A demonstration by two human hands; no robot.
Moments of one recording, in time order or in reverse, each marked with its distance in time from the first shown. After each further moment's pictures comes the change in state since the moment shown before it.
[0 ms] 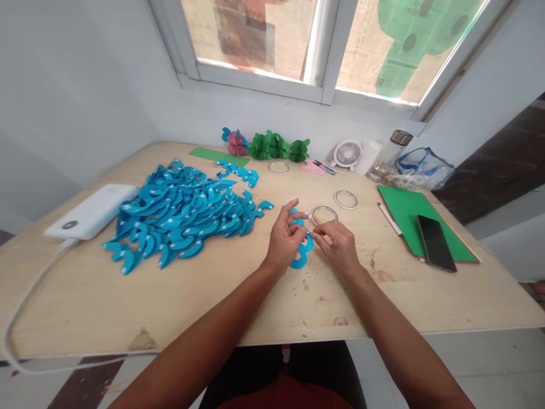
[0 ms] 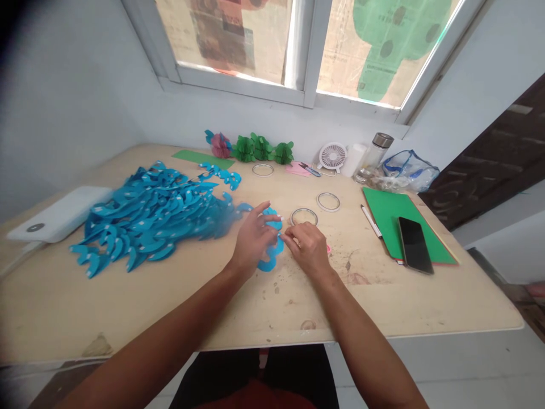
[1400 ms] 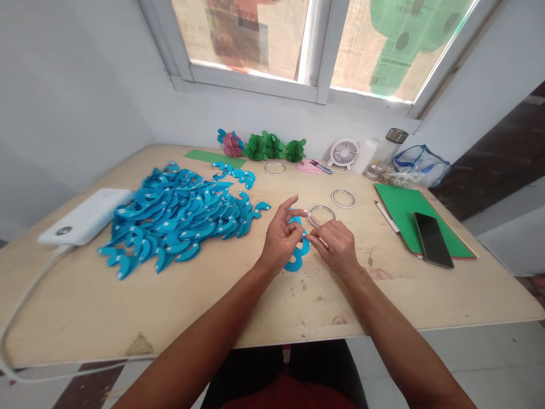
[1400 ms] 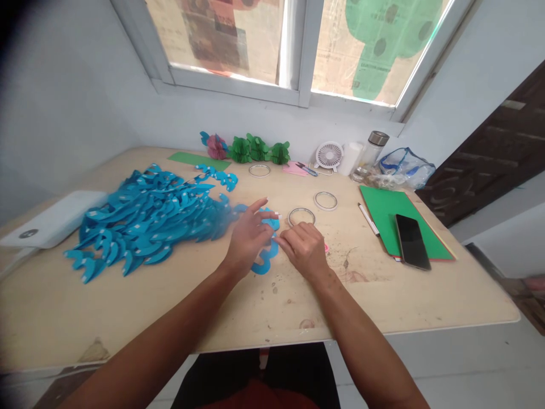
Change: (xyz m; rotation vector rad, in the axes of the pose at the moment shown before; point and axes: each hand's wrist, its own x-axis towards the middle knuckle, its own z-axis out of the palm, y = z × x) left_hand -0.002 0.012 -0.003 -0.069 -0.112 0.077; right_hand 0.003 -0.009 -0.006 -0.132 0.121 -0.220
